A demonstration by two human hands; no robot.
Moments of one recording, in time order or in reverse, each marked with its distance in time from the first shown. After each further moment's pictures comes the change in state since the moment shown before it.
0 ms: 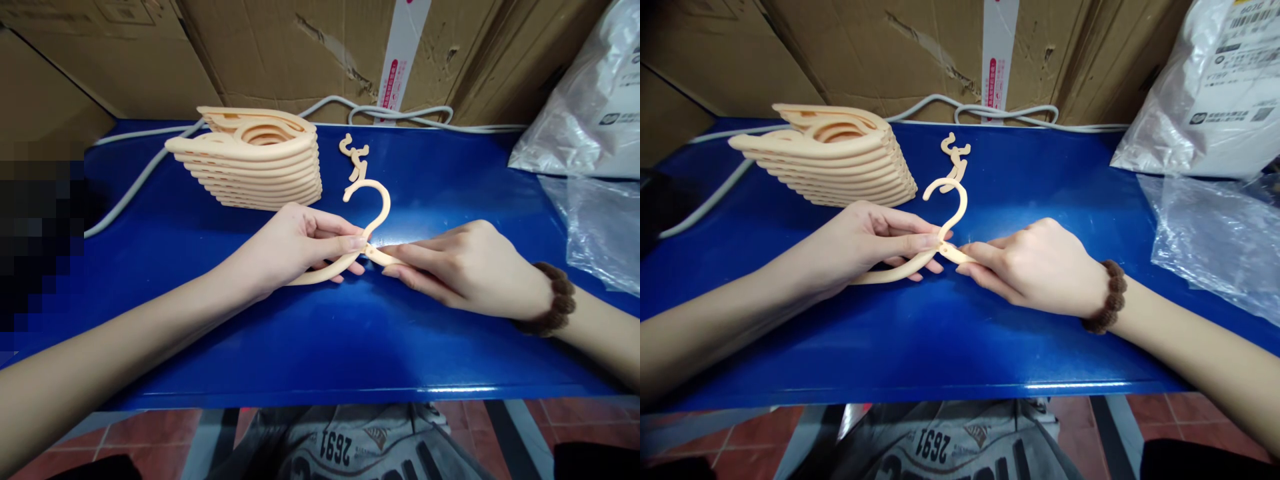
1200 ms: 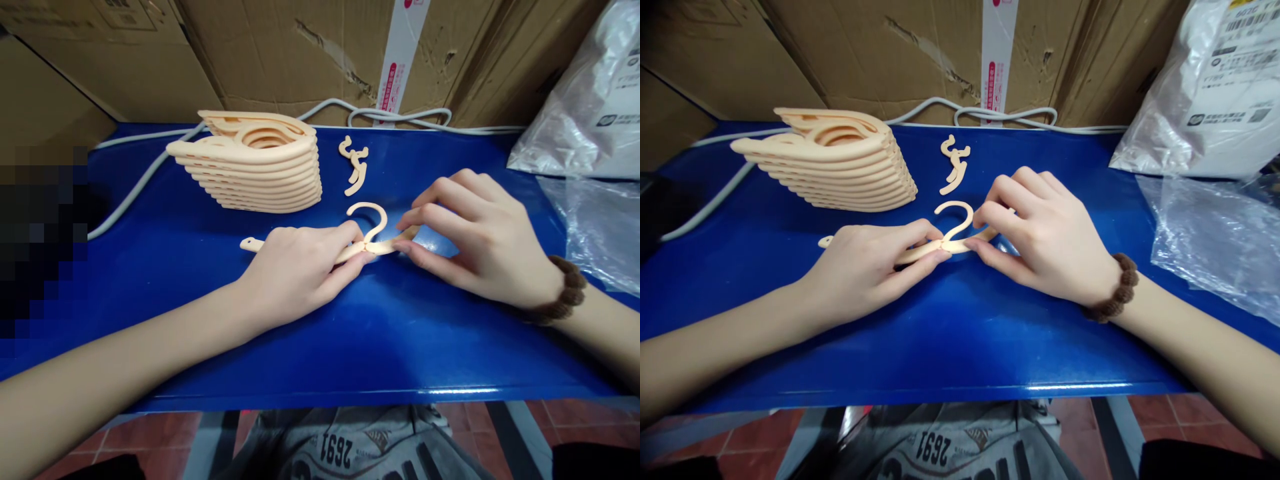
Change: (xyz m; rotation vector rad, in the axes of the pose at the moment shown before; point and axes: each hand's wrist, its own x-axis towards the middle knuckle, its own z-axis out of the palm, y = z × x) left_hand -0.010 -0.010 0.009 1.233 0.253 0.531; right_hand 0.008 0.007 -0.010 -0.172 0.234 0.109
